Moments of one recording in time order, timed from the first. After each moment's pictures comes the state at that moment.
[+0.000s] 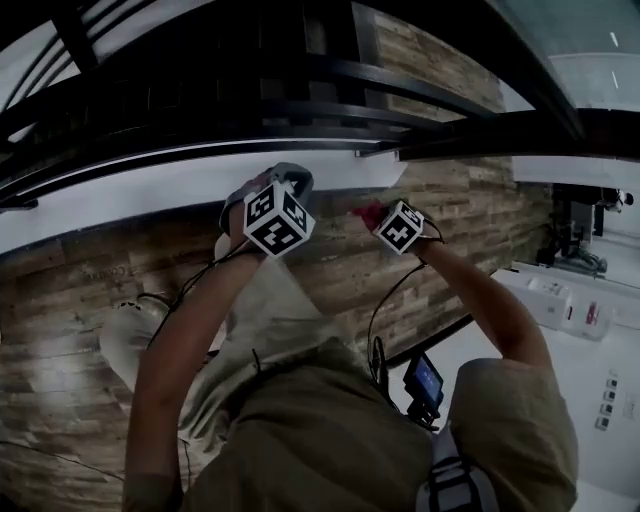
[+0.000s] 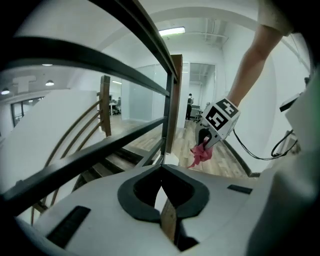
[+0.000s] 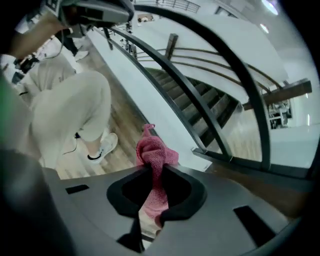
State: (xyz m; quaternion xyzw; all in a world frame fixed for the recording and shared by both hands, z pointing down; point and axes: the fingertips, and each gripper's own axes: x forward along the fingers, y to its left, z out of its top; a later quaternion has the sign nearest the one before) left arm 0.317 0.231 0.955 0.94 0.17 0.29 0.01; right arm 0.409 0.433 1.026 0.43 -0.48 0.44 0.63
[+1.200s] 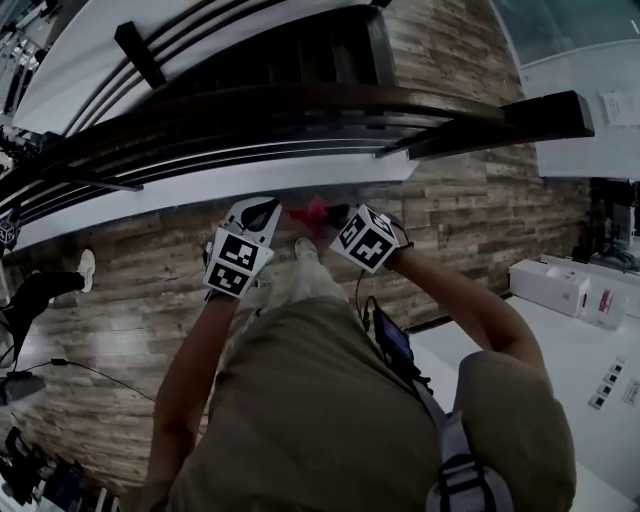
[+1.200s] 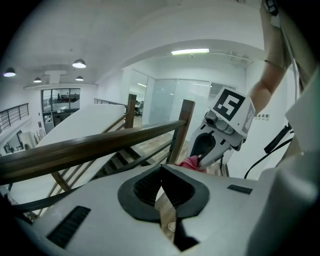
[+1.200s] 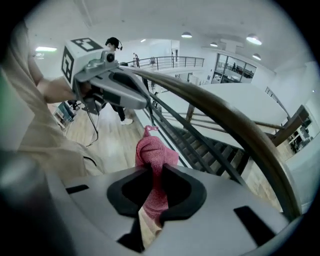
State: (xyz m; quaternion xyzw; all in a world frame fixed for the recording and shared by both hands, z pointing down) left arm 0.072 0.148 0.459 0.95 0.05 0.29 0.09; right arm 0.107 0.224 0.502 0.46 -0.70 0.33 0.43
